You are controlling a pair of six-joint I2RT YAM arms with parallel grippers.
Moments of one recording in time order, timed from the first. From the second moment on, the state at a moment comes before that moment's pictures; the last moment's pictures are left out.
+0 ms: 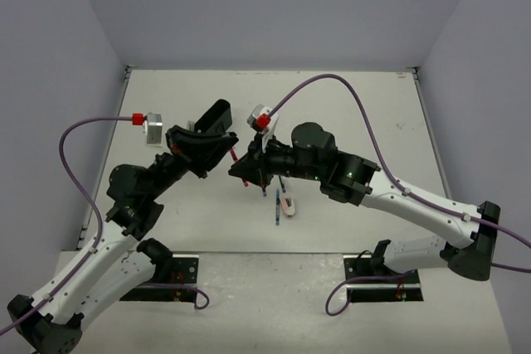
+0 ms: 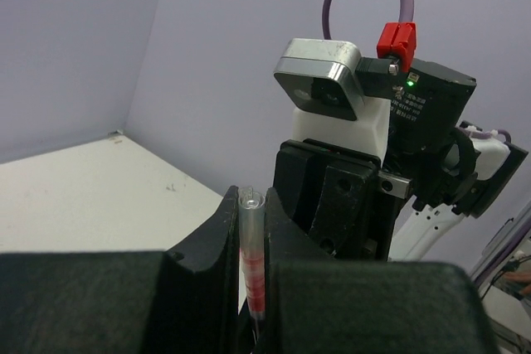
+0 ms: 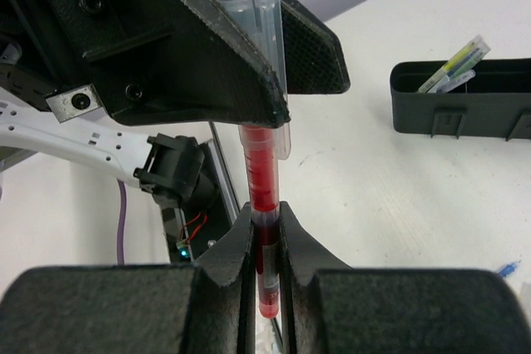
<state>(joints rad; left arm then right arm) -0.58 0.67 0.63 0.47 0.40 -0.64 1.07 1.27 1.24 -0.17 -0.21 0.28</state>
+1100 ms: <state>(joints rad) -0.64 0.96 1.08 -0.13 -0.11 -0.42 0.95 1.08 0.83 0.22 -0.04 0.29</state>
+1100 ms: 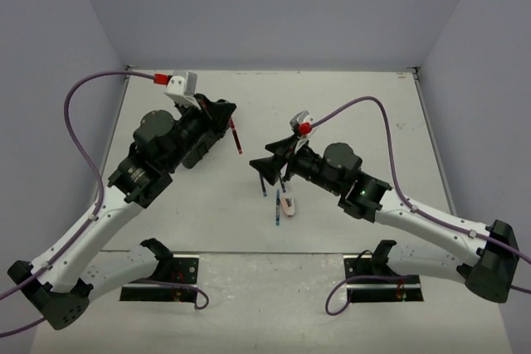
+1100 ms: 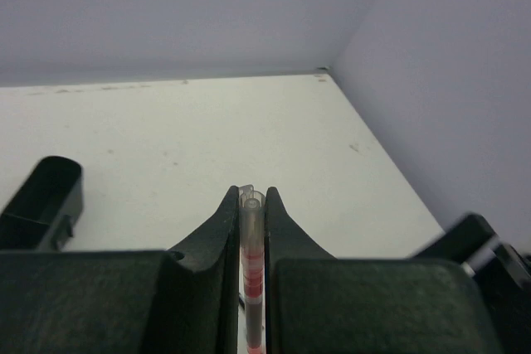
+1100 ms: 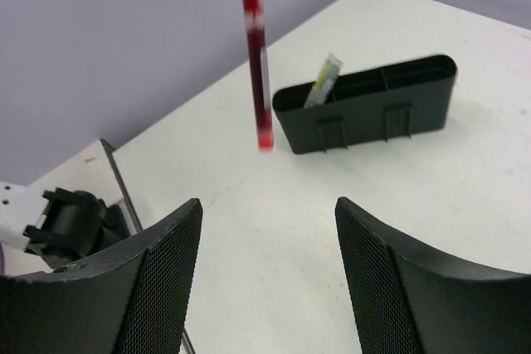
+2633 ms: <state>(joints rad) -0.31 1.67 0.94 0.62 -0.20 -0.19 0.92 0.89 0.63 0.07 0.16 0.30</state>
